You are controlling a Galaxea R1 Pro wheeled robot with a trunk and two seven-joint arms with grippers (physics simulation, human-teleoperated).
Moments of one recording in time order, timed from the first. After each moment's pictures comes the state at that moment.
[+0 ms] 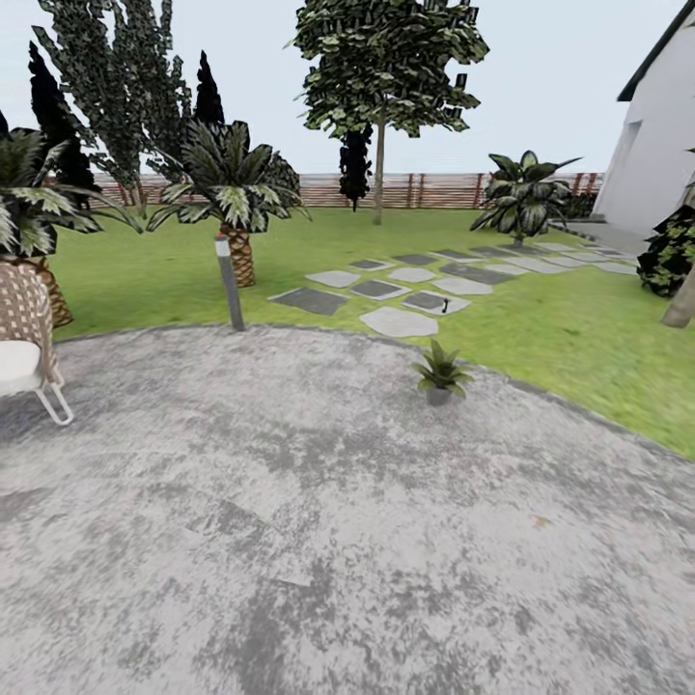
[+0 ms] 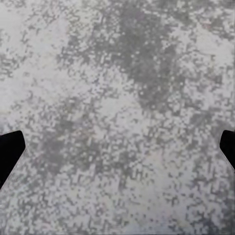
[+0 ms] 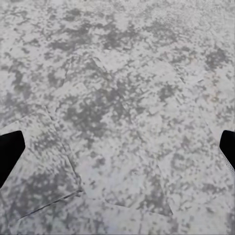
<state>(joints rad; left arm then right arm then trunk) -0.18 0.07 -0.01 -0.28 -0.03 -0.28 -0.01 -0.04 -0.05 0.00 -0.52 0.01 -0.32 0.01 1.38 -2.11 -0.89</state>
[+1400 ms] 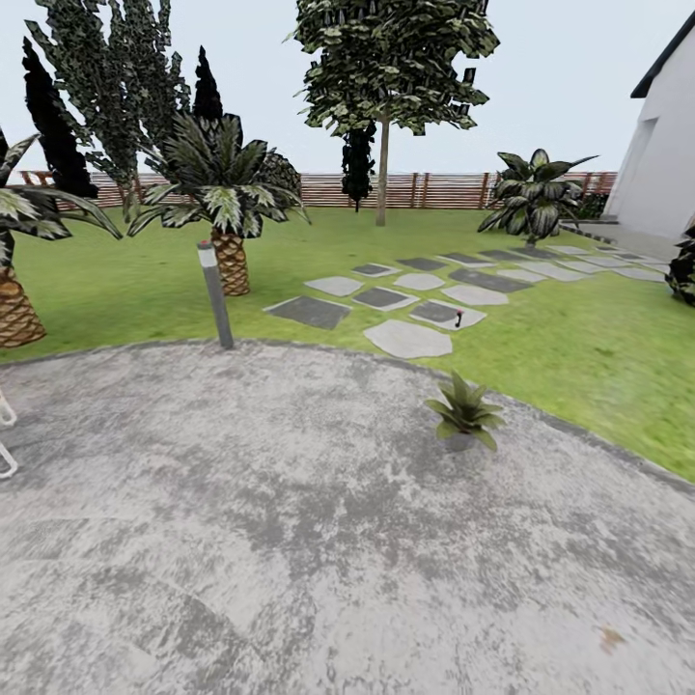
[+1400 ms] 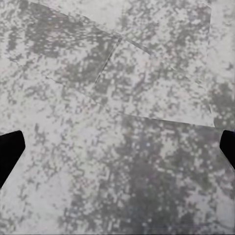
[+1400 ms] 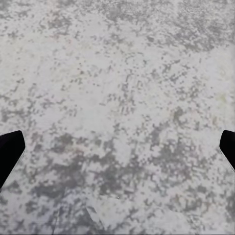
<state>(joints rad) -0.18 0.07 -0.01 -0.28 -0.03 -0.28 -0.01 -0.04 -0.06 0.00 -0.52 0.01 -0.32 0.01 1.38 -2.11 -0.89</state>
